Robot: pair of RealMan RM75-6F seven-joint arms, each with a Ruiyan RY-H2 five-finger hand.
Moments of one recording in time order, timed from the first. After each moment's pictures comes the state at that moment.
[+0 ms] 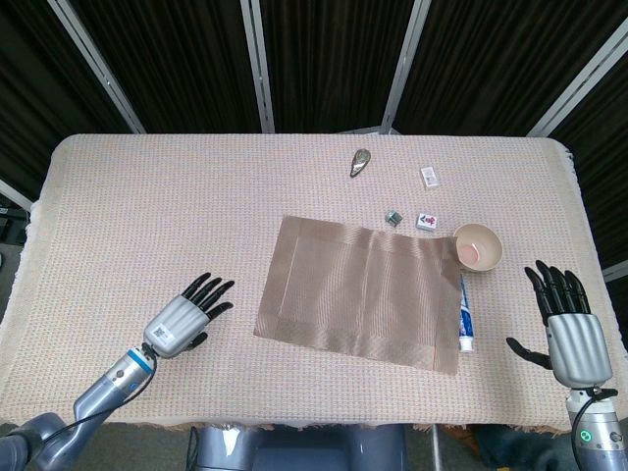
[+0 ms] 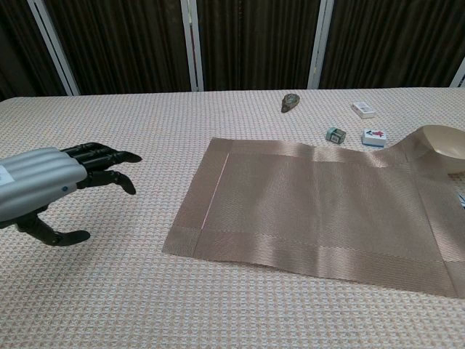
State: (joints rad) left arm -0.50 -1.51 0.00 -1.34 1.75 1.09 0.20; right arm 0.17 -1.17 0.02 -1.62 -1.50 1.60 -0.05
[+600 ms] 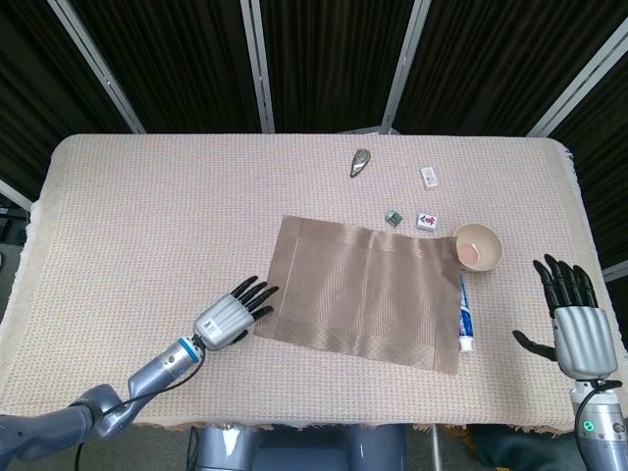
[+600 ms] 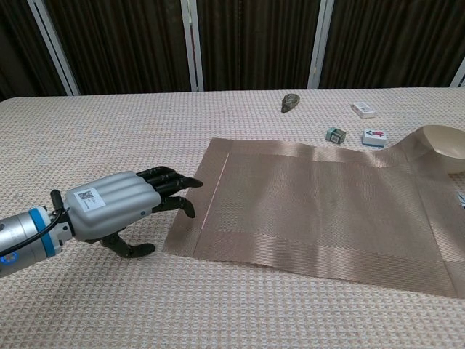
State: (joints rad) left arm -0.64 -1.77 0.02 -1.02 1.79 1.06 0.07; right arm 0.16 -1.17 0.07 -1.59 -1.47 1.57 -0.04
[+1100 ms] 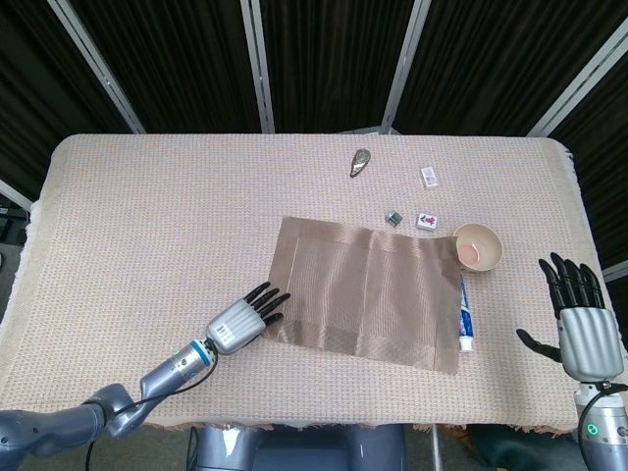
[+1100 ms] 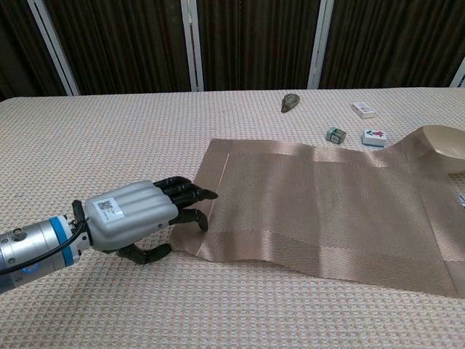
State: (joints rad) left arm -0.67 -1.81 0.04 -1.01 1.76 1.03 0.13; right arm 0.14 -1.17 0.08 -1.60 -1.50 1.59 -0.06
